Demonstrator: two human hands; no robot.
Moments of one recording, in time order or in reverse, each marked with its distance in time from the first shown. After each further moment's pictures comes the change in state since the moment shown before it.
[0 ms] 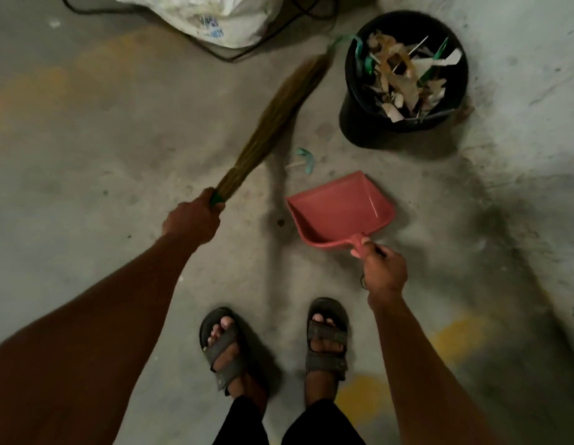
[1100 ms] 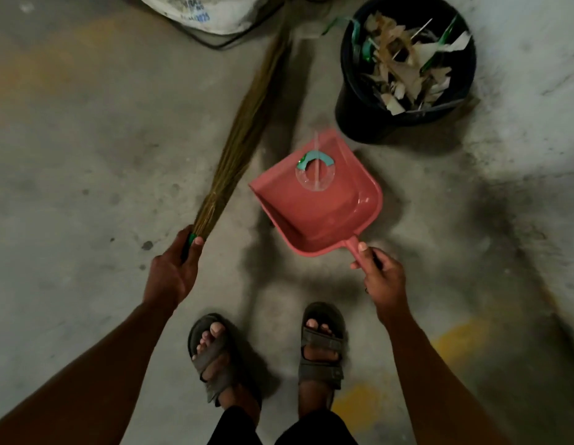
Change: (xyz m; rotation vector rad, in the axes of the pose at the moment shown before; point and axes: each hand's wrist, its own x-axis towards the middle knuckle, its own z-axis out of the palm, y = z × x) left_hand -0.058 -0.038 0.082 -0.468 0.137 -0.041; right_hand 0.028 0.033 -0.017 -0.018 -0.239 -0.226
